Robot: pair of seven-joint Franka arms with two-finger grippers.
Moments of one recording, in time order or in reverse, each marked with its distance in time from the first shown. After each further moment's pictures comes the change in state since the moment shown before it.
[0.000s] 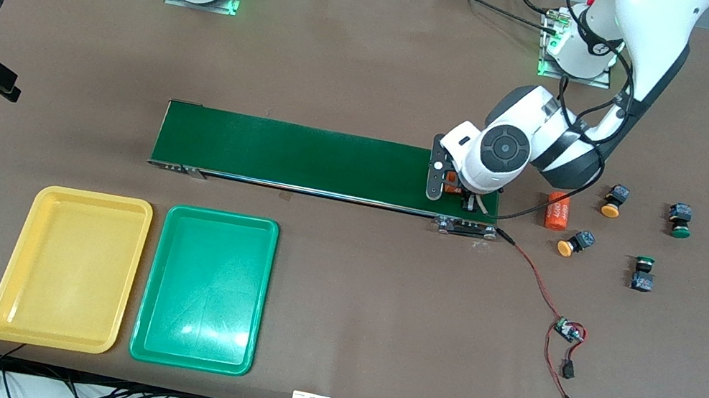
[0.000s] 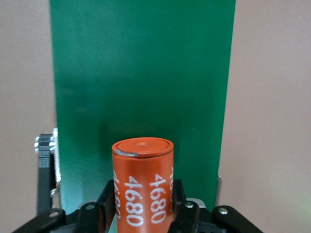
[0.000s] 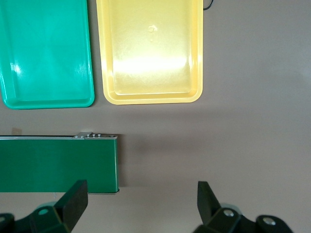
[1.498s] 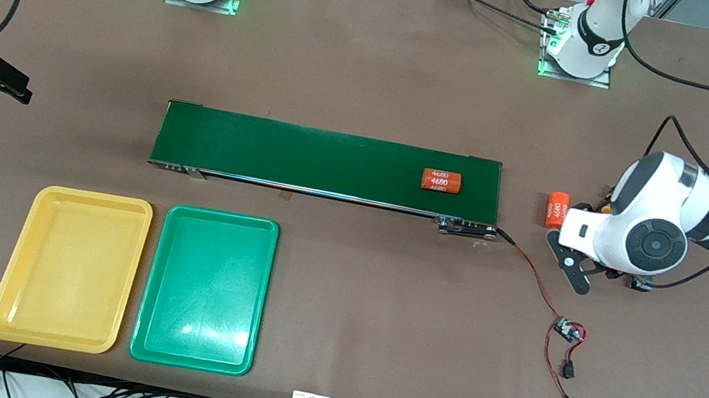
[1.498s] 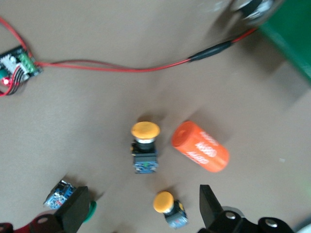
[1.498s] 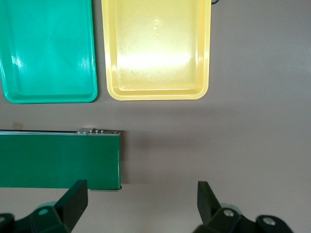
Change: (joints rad) left arm 0.369 0.028 0.031 0.165 0.227 -0.232 -0.296; right arm 0.015 0.006 0.002 -0.008 0.000 -0.006 0.000
